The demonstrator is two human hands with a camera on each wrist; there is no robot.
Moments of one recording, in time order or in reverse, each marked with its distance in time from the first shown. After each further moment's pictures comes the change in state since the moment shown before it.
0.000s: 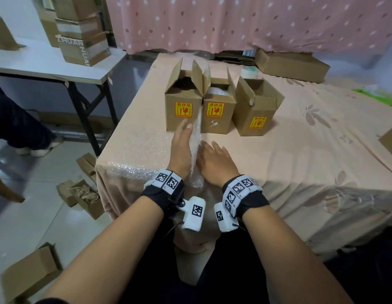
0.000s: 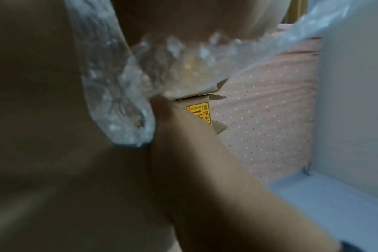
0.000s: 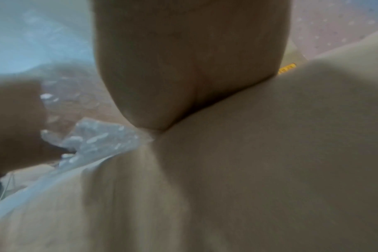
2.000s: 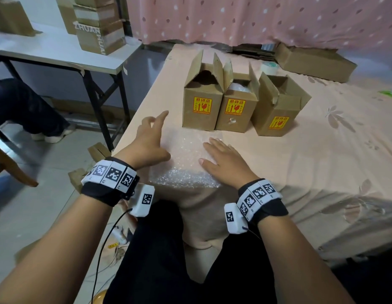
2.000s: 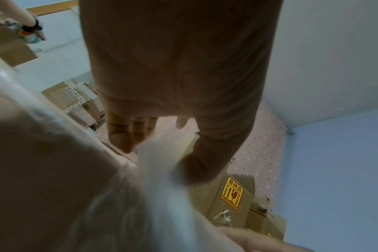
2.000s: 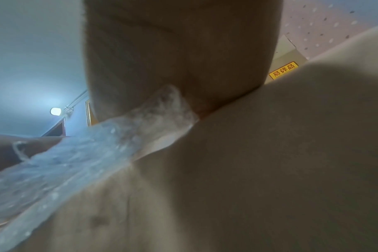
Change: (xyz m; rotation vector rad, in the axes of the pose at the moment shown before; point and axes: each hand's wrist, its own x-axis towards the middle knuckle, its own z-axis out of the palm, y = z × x) left_hand 0.029 0.040 -0.127 1.161 -0.169 0.091; right_hand 0.002 -0.009 -0.001 0.019 -0.009 -0.115
